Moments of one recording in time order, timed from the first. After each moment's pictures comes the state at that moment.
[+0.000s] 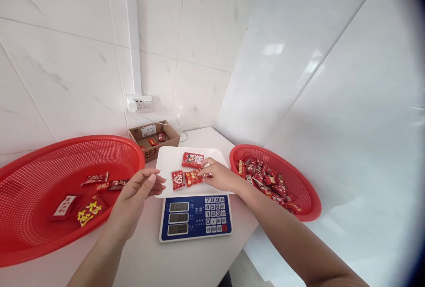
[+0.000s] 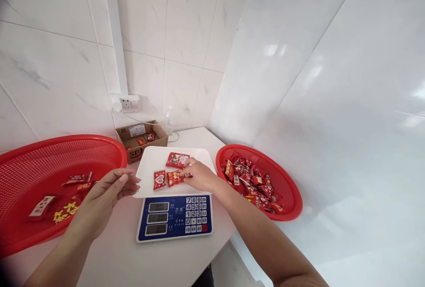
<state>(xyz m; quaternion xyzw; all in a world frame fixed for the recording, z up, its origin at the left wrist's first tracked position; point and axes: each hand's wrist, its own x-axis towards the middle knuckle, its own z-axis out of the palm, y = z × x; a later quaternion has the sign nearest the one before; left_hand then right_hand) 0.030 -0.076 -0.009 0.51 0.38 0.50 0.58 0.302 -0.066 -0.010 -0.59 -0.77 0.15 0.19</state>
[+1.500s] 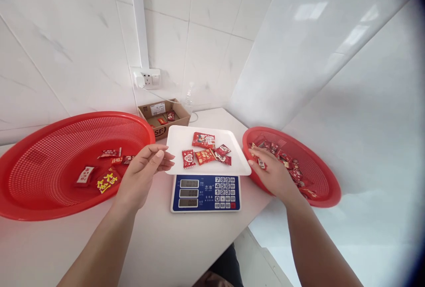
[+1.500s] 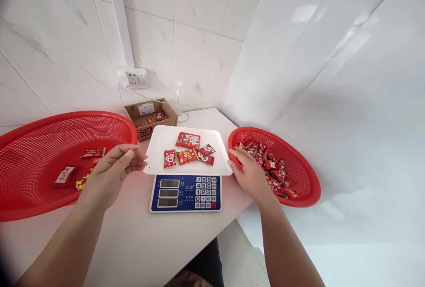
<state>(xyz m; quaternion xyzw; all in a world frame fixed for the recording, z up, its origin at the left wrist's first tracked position) 0.027 -0.076 -0.006 0.51 0.35 0.52 0.59 0.352 -0.150 -0.018 -0.73 -0.62 -0.01 0.29</state>
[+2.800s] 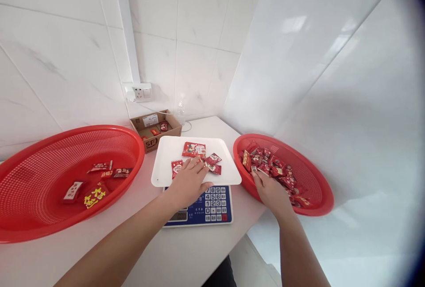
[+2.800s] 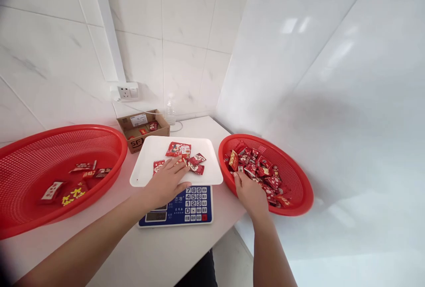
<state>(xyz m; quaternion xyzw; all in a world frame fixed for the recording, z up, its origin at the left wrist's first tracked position) 0.135 -0.064 -0.035 0.93 0.28 0.19 0.13 0.384 -0.166 -0.044 -0.87 -0.48 0.01 0.12</state>
